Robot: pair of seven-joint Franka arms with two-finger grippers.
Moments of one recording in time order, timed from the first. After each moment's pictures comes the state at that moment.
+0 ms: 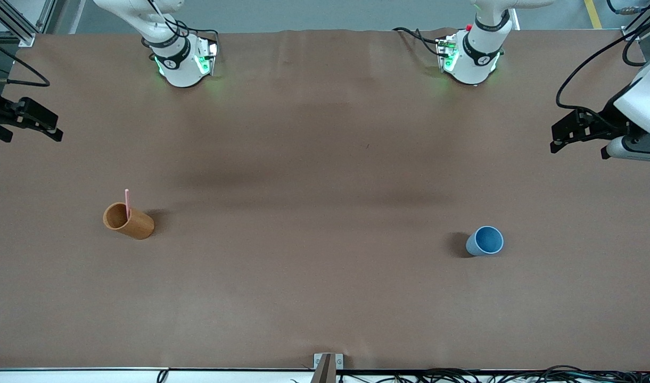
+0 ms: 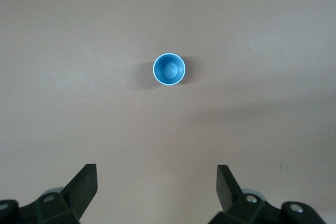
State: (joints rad) left arm -0.03 0.05 -0.08 -1.49 -0.01 1.59 0.04; right arm -0.06 -0.01 0.05 -1.50 -0.01 1.51 -0.02
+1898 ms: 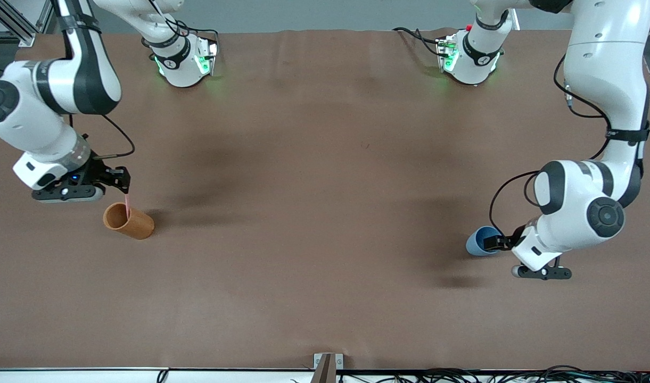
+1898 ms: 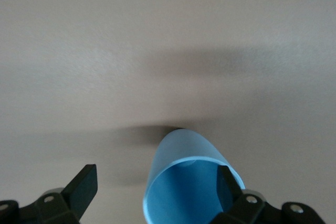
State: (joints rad) left arm -0.02 0.63 -0.07 -1.60 -0.03 2.21 0.00; right arm -0.05 0.01 0.06 -2.19 -0.09 2.29 -0.03
